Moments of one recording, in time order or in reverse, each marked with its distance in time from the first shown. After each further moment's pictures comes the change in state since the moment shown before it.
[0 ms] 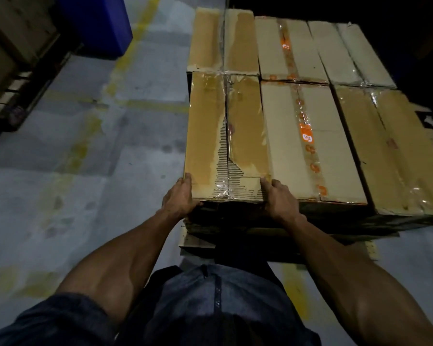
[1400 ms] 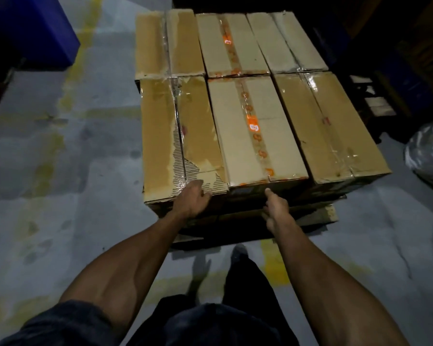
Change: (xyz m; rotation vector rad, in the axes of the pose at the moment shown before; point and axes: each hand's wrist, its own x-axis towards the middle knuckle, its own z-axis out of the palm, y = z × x) left_hand -0.054 0.130 0.000 -0.123 -0.152 0.222; right_hand -0.095 0.042 -0.040 1.664 0.185 0.994
